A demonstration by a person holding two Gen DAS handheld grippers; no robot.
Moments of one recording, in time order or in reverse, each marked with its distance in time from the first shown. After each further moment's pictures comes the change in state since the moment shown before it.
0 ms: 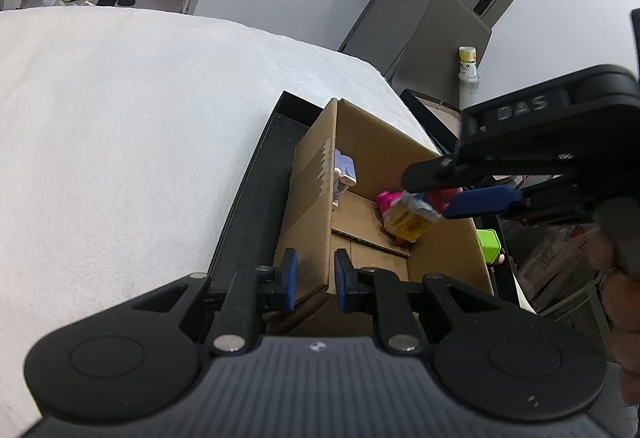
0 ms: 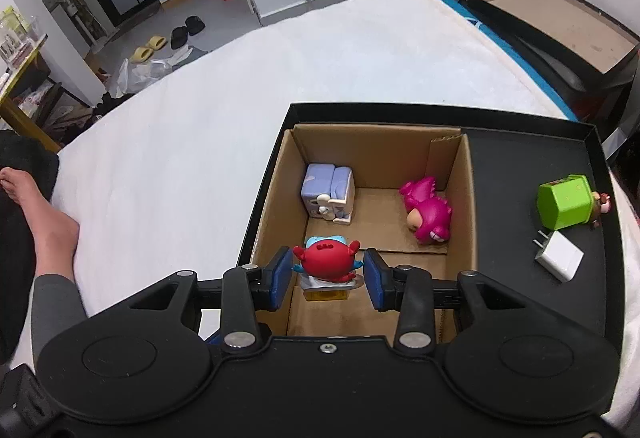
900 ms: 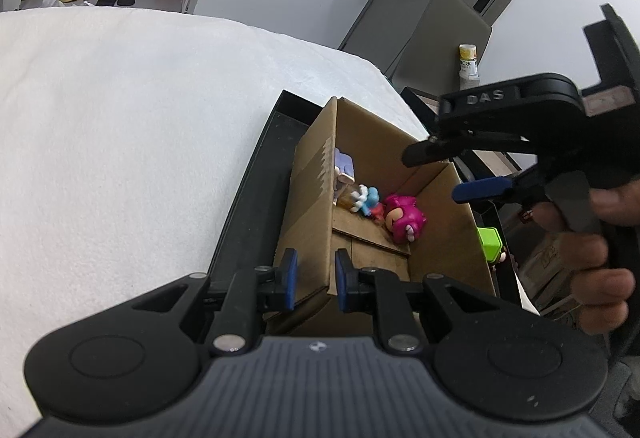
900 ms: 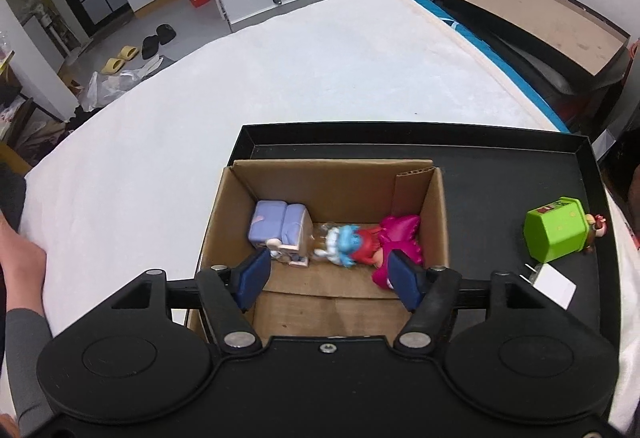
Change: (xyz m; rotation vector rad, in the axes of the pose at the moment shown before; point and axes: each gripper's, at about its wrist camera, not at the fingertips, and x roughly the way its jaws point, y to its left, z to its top) left arm 0.003 0.002 -0.001 0.005 0.004 0.001; right arm 0.029 -0.030 0.024 0.031 -0.012 -0.057
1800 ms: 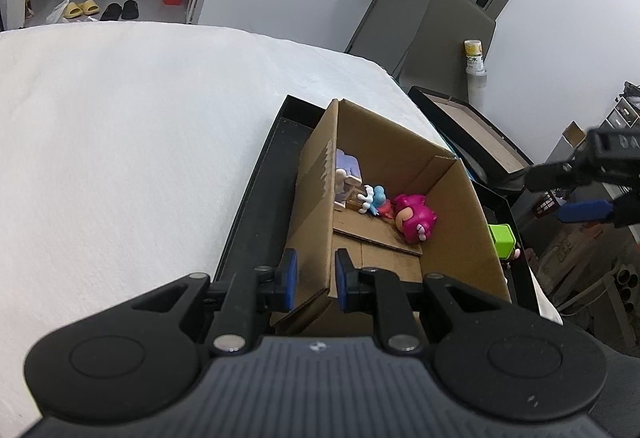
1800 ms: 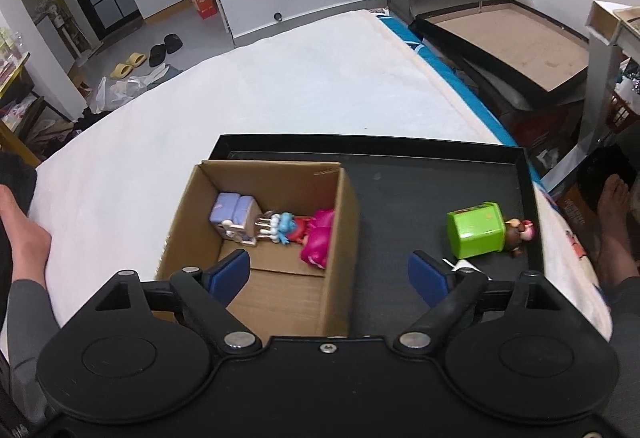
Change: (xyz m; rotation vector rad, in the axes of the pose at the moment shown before) left arm 0.001 -0.010 -0.003 0.040 -0.015 0.051; right arm -0.062 -0.060 -0.012 -0.047 -0.048 0.007
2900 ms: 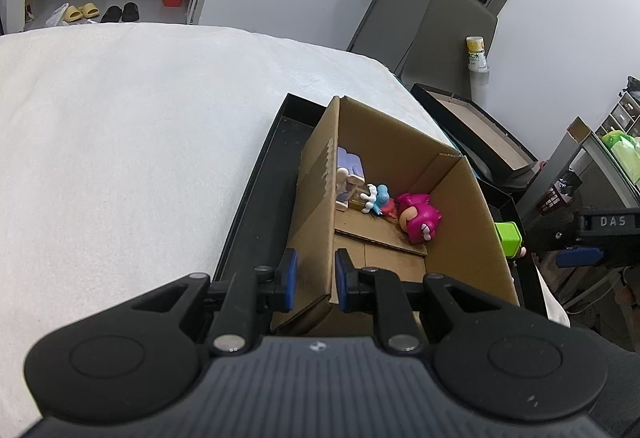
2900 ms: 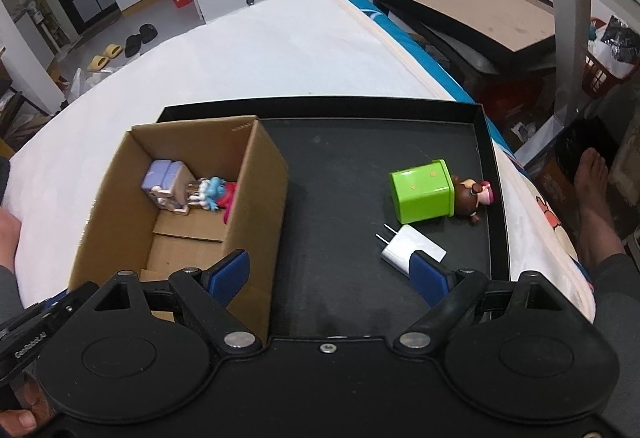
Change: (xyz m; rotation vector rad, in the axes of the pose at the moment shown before) left arm 0.002 -0.001 0.000 0.012 0.000 0.008; right arm 0.026 -0.054 -0.028 0.031 0.036 -0.043
